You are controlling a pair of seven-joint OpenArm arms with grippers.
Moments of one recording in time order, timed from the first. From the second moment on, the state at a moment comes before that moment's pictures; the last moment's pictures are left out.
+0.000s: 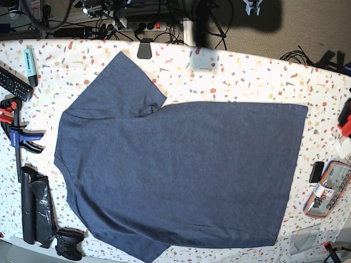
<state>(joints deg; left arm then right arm) 15.8 -1.4 -15.5 25.5 9.7 -12.7 4.9 -6.4 9.8 5.4 22.2 -12.7 23.7 -19.8</state>
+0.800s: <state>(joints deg) 53.8 -1.6 -15.3 92.2 10.0 -20.0 13.0 -54.1 21.6 11.0 92.0 10.9 33.9 -24.8</state>
